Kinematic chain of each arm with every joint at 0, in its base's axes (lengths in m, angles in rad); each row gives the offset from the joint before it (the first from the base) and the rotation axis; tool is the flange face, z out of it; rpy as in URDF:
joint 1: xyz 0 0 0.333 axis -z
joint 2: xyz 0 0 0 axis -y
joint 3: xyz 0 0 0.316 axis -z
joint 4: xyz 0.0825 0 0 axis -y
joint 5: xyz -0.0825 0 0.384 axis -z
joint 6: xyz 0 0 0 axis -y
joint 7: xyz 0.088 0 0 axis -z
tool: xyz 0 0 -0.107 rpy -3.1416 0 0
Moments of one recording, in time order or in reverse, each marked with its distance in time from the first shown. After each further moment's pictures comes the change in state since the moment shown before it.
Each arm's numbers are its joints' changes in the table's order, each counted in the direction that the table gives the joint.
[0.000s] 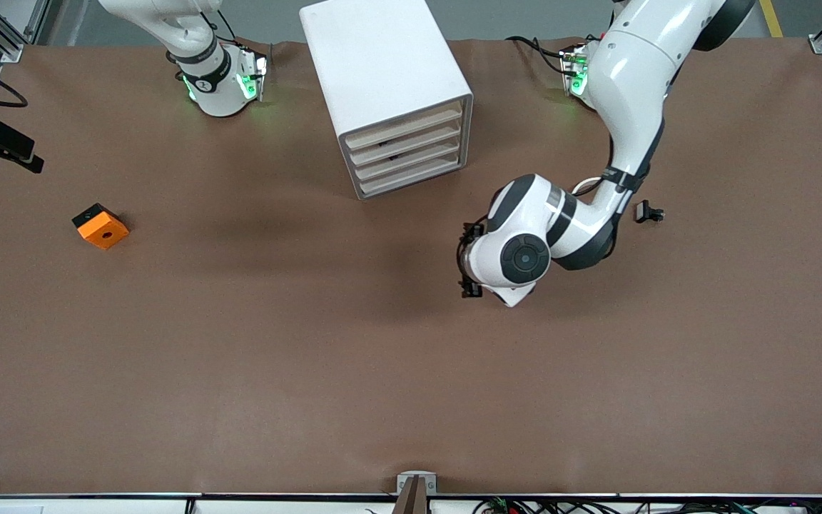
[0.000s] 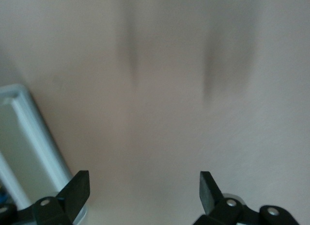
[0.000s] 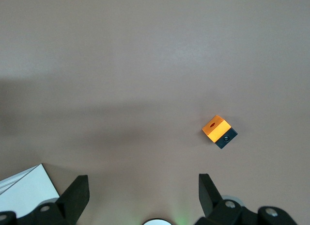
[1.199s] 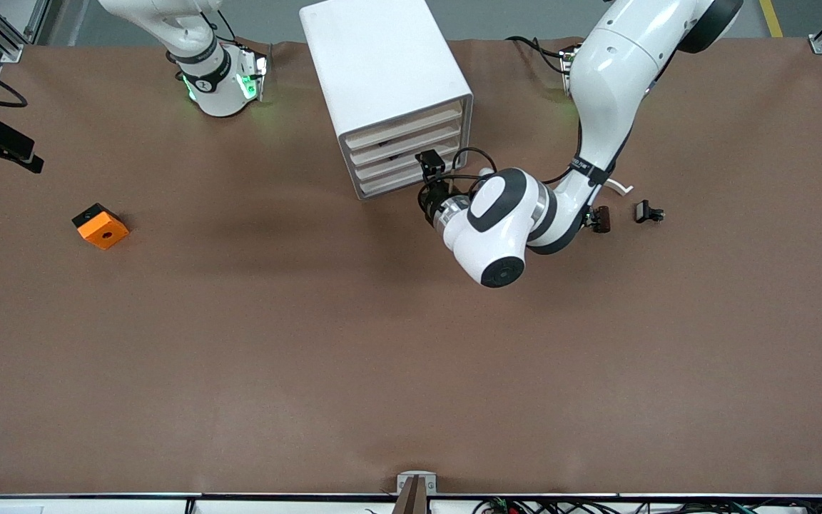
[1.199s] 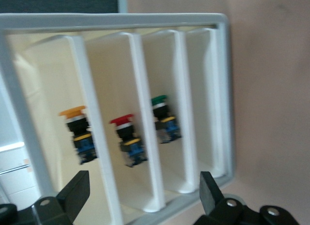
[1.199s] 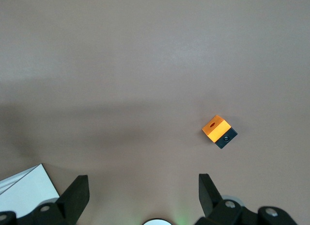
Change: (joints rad) left arm 0.030 -0.005 -0.001 0.012 0.481 -0.449 -0.218; right arm 0.000 0.000 0.000 0.000 0.000 0.000 0.000
